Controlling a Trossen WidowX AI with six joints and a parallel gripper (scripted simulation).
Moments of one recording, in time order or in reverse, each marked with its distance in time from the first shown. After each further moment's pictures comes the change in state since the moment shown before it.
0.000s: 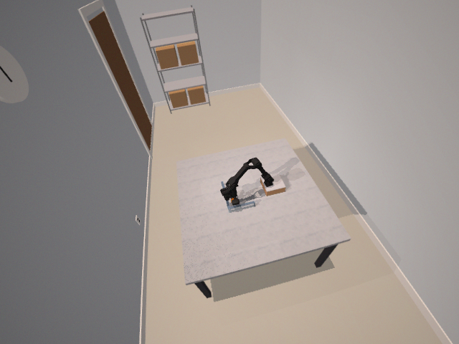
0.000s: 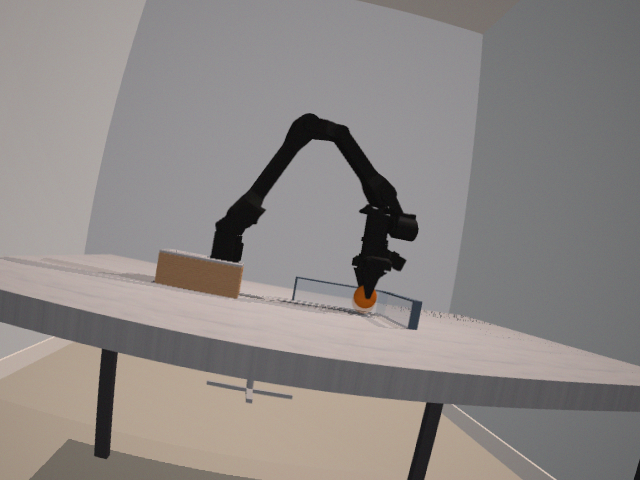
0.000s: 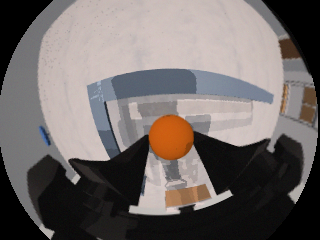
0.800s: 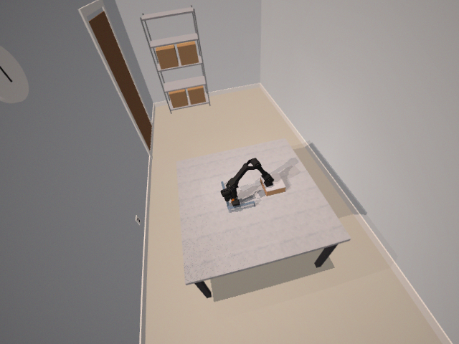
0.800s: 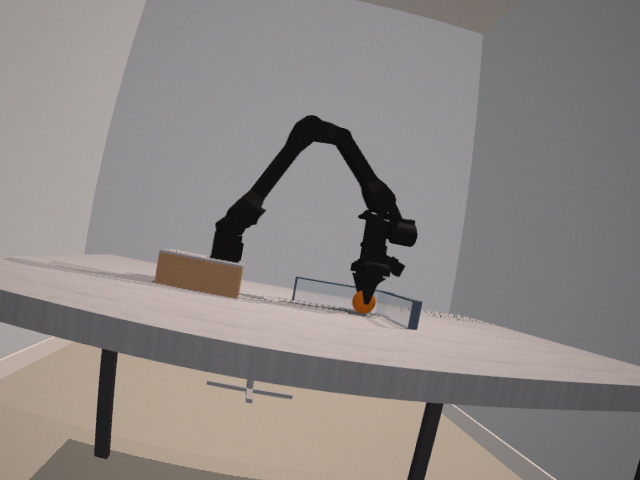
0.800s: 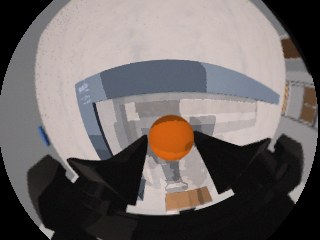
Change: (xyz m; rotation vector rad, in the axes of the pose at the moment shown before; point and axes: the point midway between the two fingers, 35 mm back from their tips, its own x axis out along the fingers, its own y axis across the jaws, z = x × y) arm 0.014 0.000 -0.001 0.000 0.004 -0.001
